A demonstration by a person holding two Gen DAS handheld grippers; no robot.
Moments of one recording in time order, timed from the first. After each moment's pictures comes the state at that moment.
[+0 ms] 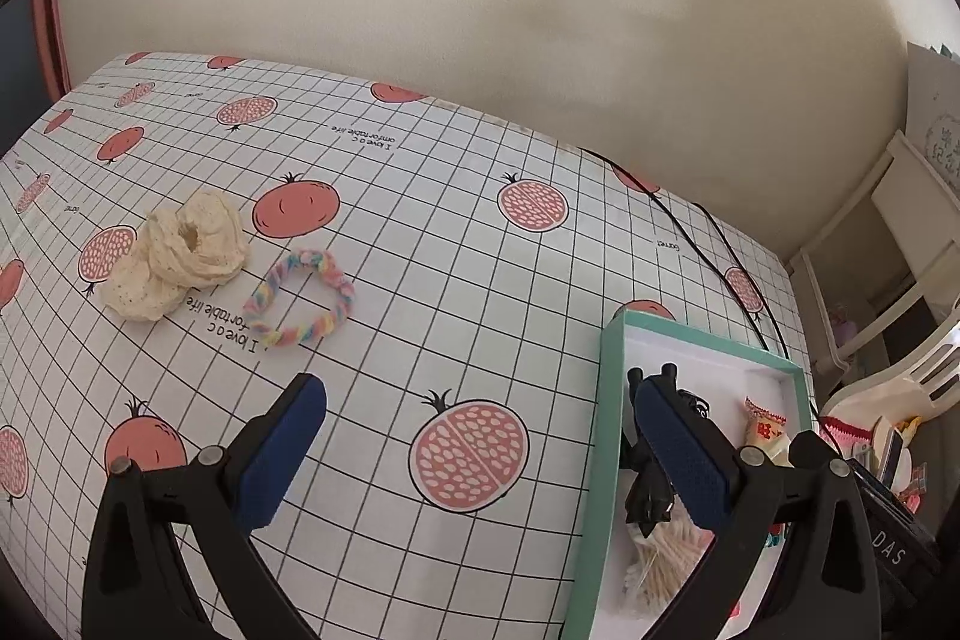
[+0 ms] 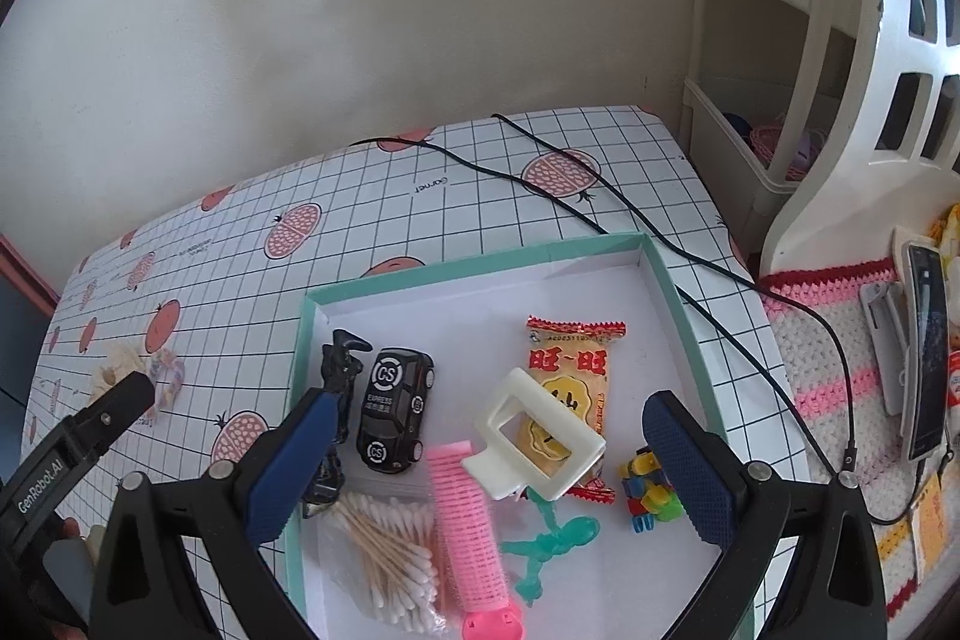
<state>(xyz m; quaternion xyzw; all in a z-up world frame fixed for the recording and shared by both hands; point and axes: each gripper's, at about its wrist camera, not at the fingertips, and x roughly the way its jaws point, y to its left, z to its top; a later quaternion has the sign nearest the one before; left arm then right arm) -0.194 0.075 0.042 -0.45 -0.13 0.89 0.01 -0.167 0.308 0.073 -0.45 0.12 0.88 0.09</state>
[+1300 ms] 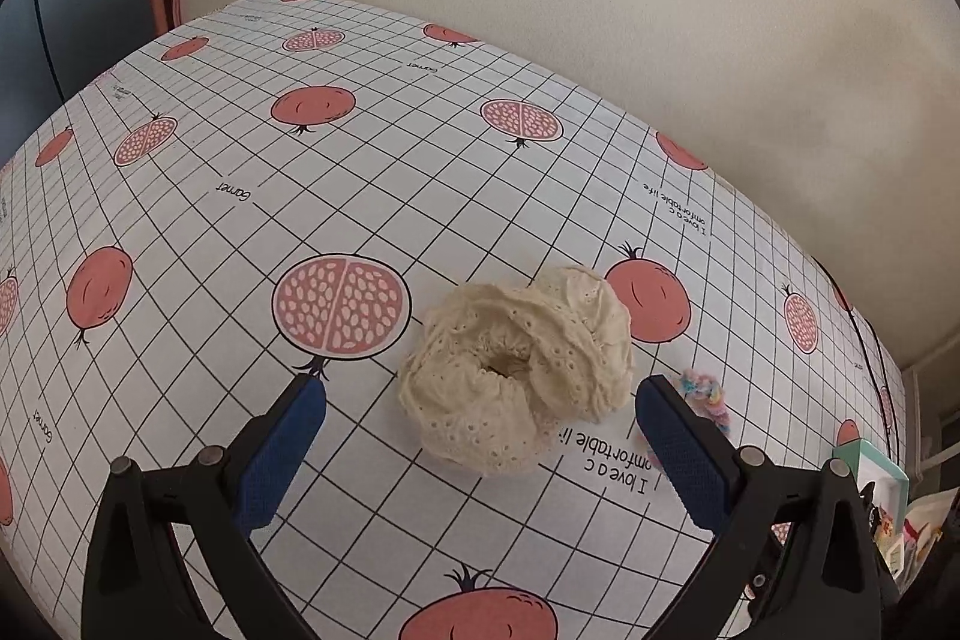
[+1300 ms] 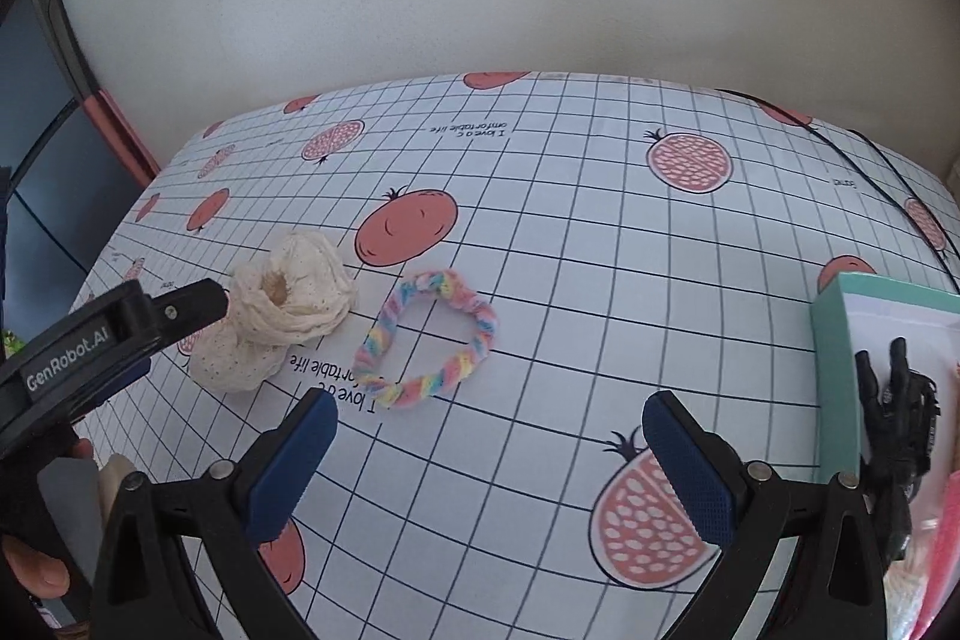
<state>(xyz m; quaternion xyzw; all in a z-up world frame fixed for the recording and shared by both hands) -0.230 -0.140 0.001 -0.46 -0.18 0.86 -0.11 -0.242 0.058 0.007 -0.47 0.05 0.88 -0.09</state>
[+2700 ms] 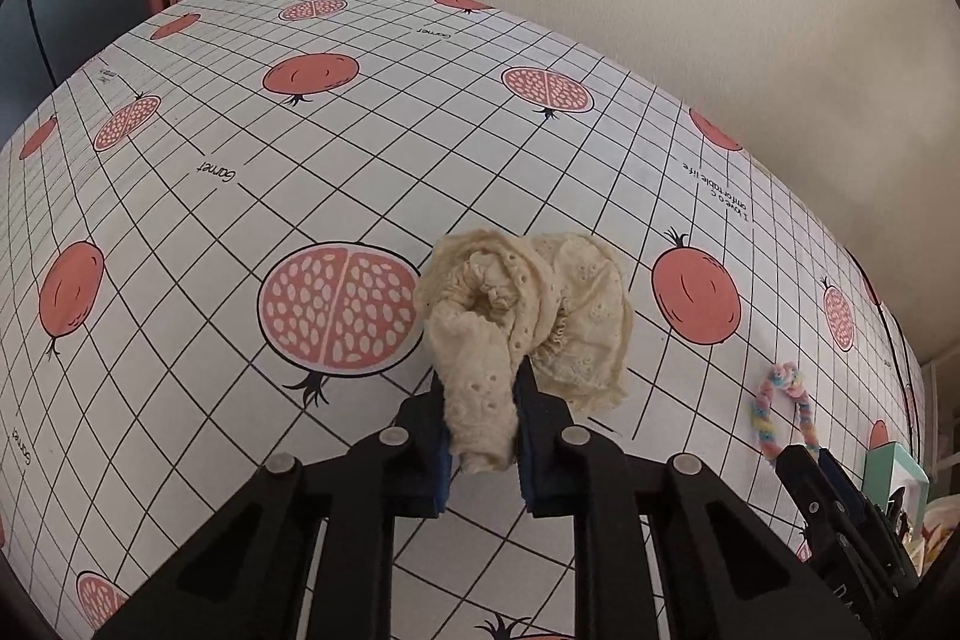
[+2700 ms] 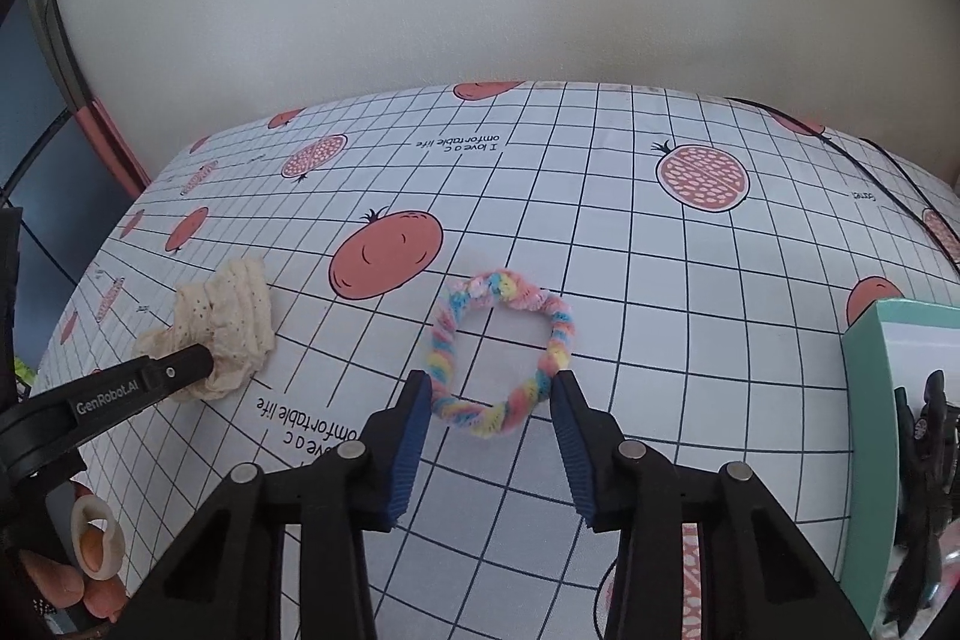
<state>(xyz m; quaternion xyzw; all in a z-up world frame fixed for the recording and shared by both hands) -0.248 -0.155 -0.025 -0.48 -0.17 0.85 -0.11 -0.260 0.065 -0.002 -0.44 0.06 0.89 -0.08</state>
